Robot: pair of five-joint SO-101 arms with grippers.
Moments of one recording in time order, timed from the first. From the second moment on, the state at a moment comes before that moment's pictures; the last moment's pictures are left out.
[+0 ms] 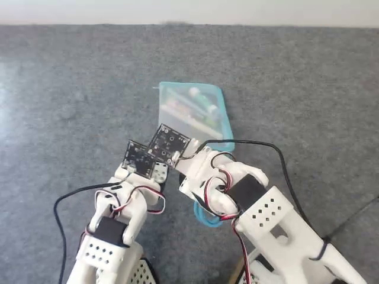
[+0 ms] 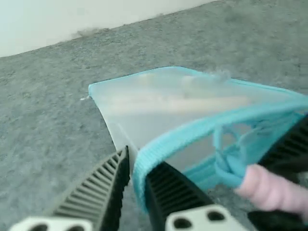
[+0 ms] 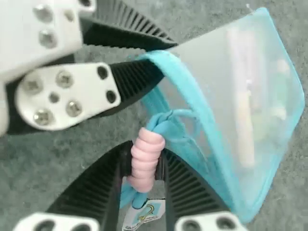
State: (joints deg) left arm 13.9 -85.9 93.5 34.1 -1.0; right arm -45.2 -43.4 45.5 59.2 22.6
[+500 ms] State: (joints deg) left arm 12.4 -85.9 93.6 35.1 -3.4; right arm -47.0 -53.5 45.4 70.0 25.2
